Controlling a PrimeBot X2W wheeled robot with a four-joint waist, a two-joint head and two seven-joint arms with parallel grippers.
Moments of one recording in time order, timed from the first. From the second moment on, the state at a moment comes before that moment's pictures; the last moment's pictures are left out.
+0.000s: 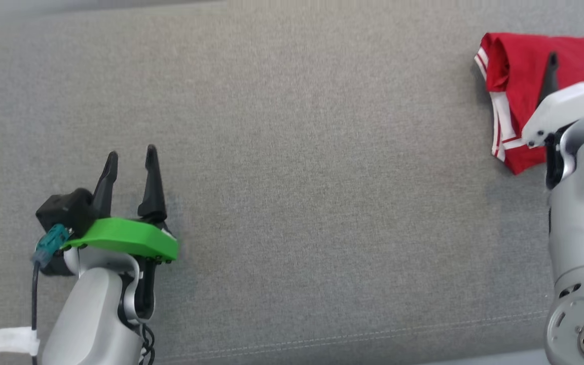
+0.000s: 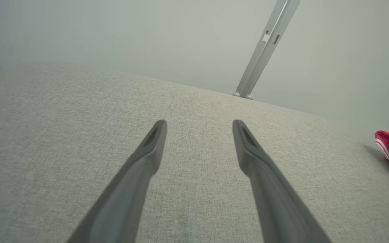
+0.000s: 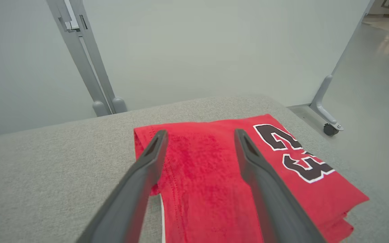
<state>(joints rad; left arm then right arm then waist) -0.40 0.16 -0.25 0.38 -0.56 0.02 -0.24 -0.96 -0.09 -0.67 0.96 -0.40 0.13 -0.19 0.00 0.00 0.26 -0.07</state>
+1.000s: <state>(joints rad) -0.09 0.30 -0.22 0.36 -0.54 0.06 -0.24 -0.31 -0.05 -0.02 0.46 0.20 0.13 -0.25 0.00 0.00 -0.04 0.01</state>
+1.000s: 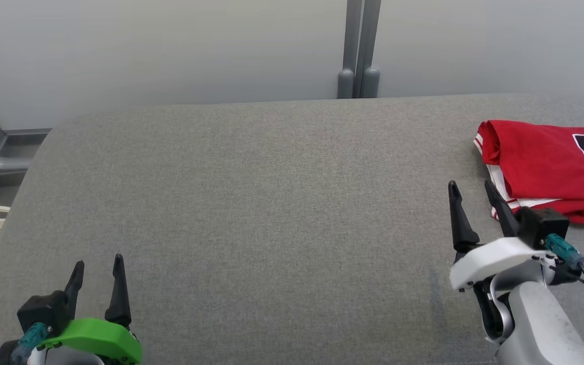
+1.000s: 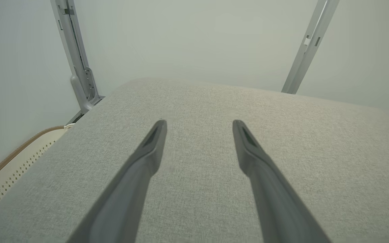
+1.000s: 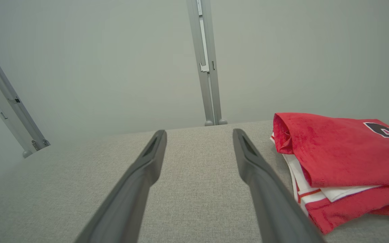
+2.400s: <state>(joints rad) 0.05 0.21 -0.19 0.39 -0.56 0.05 -0.24 0.03 -0.03 -0.06 0.31 0.18 0.13 -0.15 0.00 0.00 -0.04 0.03</state>
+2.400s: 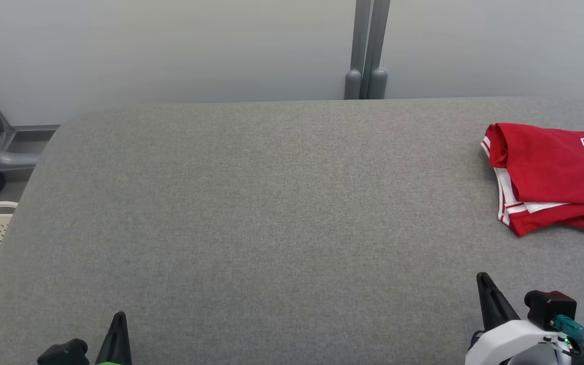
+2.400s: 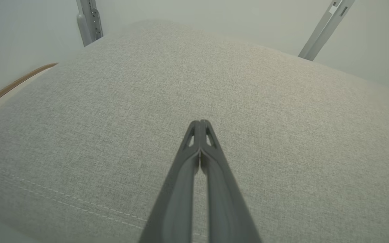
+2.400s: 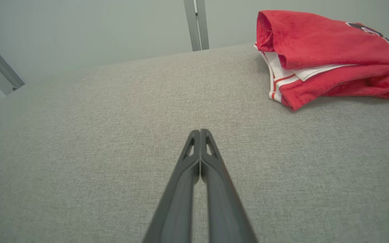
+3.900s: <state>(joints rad) -0.01 0.13 -0.02 0.32 -1.08 -0.04 -0.01 0.03 -0.04 -0.06 0.21 0.90 0.13 -0.08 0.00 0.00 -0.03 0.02</state>
